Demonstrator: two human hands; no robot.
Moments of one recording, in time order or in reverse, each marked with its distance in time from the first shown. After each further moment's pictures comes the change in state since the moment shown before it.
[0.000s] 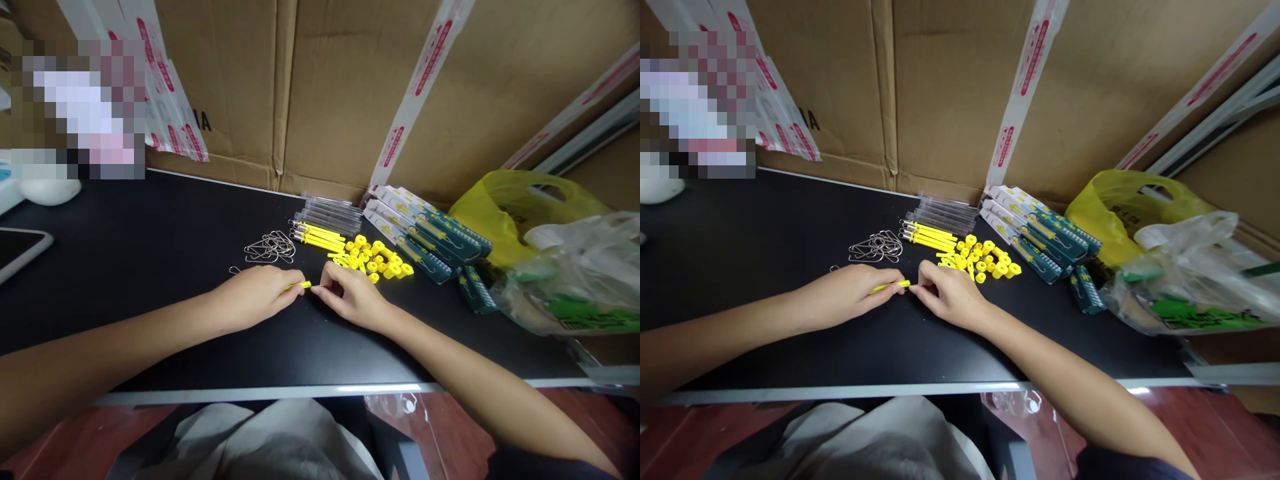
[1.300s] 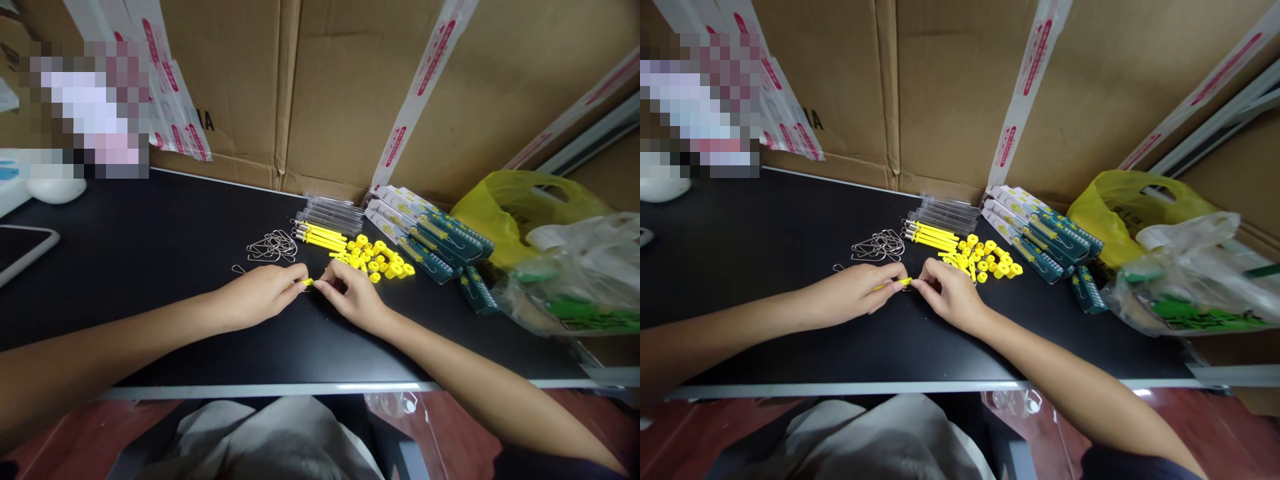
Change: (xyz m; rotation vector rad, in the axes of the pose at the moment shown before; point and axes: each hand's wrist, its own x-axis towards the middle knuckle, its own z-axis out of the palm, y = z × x) left_hand -0.002 0.001 0.000 -0.180 -0.001 0.016; right_hand -0.002 0.001 0.011 0.109 0.140 0.031
